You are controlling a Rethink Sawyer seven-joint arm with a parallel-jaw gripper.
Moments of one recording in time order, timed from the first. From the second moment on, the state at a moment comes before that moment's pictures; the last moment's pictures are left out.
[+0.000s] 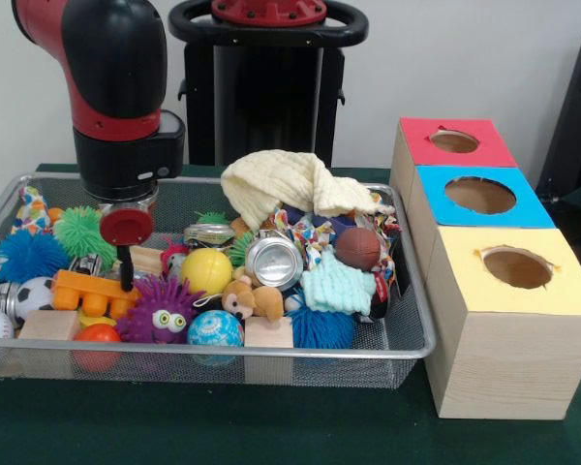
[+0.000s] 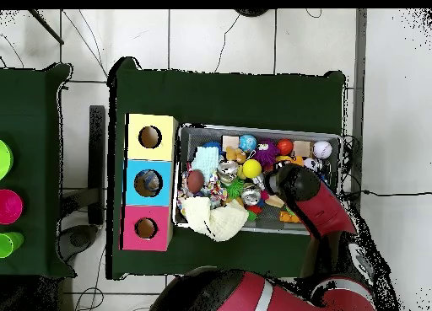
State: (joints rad) arm -0.35 -0.37 -0.27 1.64 0.49 0.34 2.14
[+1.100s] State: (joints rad) arm -0.35 -0.36 -0.27 1.64 0.49 0.34 2.14
